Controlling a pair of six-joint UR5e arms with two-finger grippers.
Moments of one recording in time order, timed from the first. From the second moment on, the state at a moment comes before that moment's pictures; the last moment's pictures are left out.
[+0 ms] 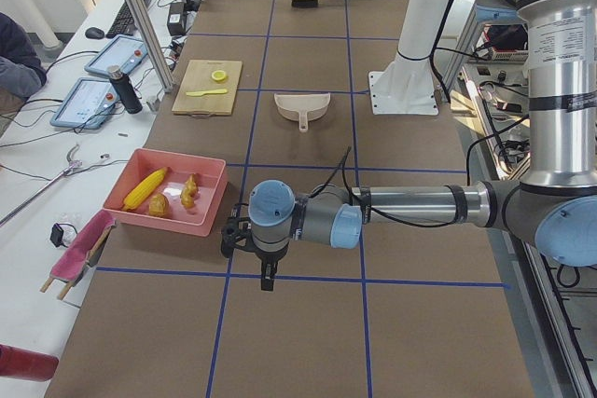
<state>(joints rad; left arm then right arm) -1.58 -1.42 -1.66 -1.76 -2.37 -0.11 1.50 -1.67 1.75 -1.59 2.28 0.03</state>
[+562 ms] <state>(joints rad) -1.65 -1.35 -1.67 -1.77 -2.38 -0.11 1.51 -1.70 1.77 -1.59 2.26 -0.01</state>
